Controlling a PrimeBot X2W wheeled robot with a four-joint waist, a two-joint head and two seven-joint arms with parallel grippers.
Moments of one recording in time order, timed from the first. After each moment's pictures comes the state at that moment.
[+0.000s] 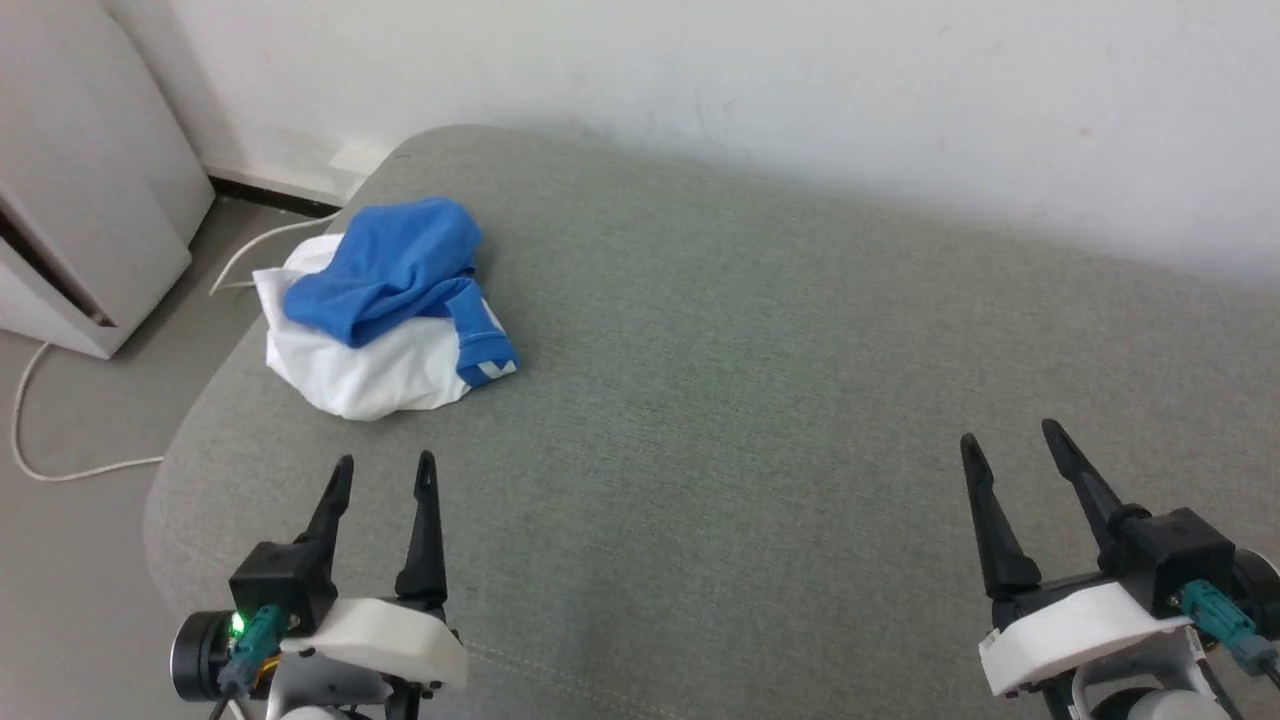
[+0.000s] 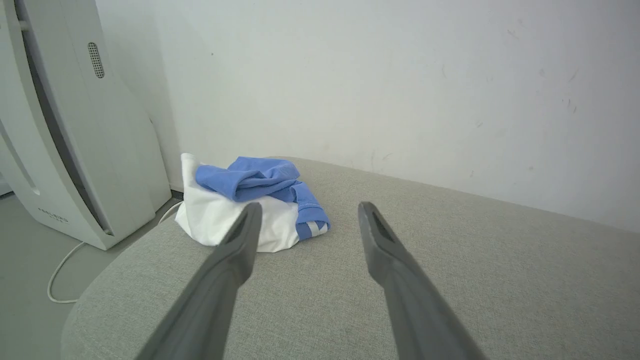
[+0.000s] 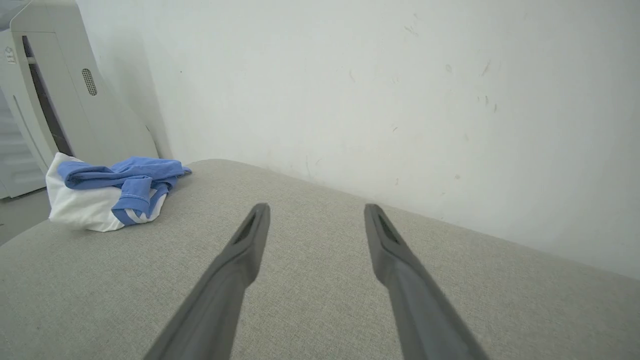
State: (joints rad) left arm 0.01 0.05 -0.02 0.02 -0.13 0.01 -0.12; right arm 0.05 -0.05 0.01 -0.07 0.06 0.13 -0.08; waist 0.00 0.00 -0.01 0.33
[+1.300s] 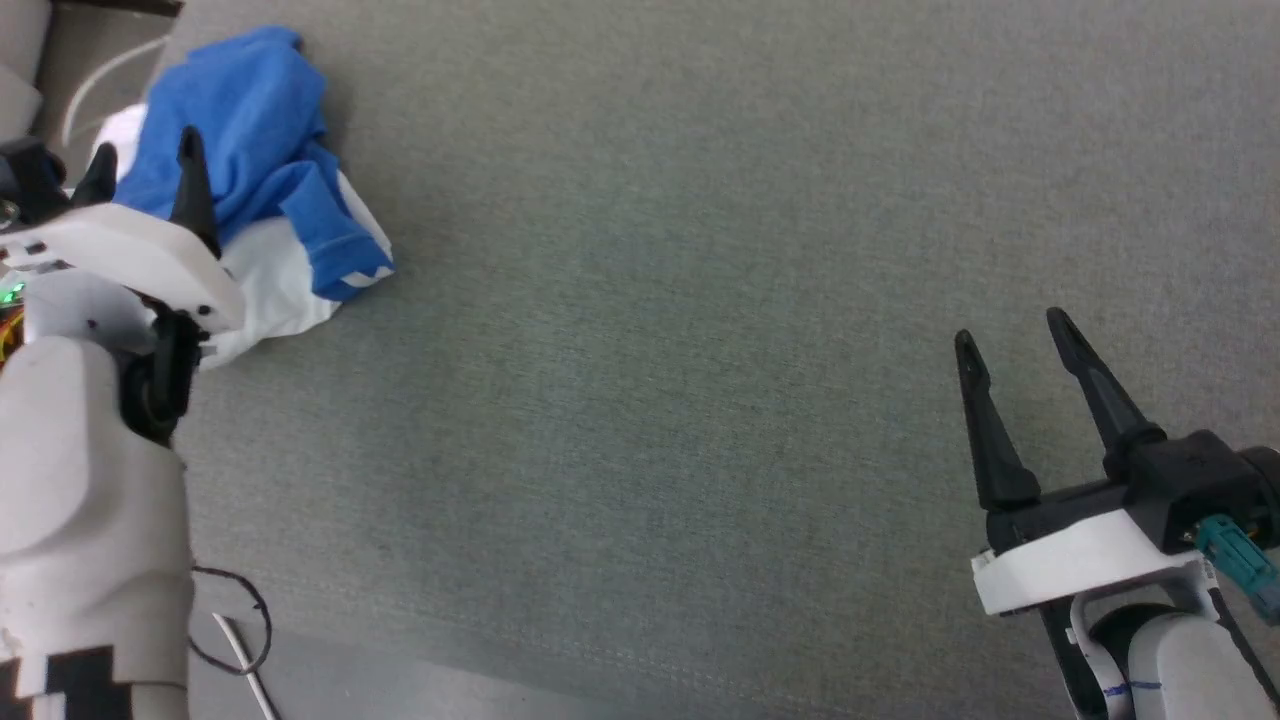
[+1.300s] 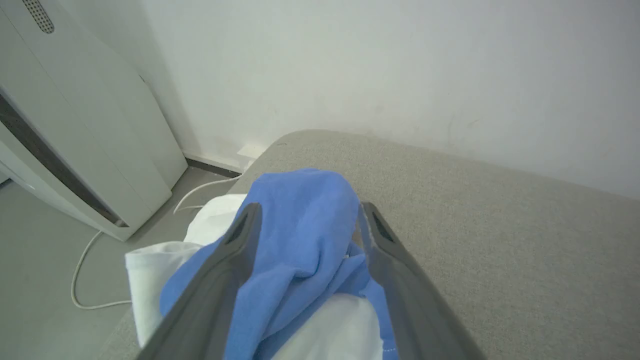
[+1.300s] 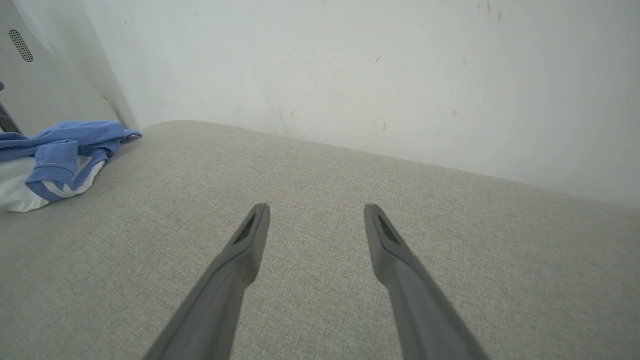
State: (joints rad) left arm -0.69 0.27 0.13 0.51 -0.26 -0.03 0.05; right arm -0.06 -0.05 0.04 -0.17 0.01 0.13 -0.06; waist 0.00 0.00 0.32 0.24
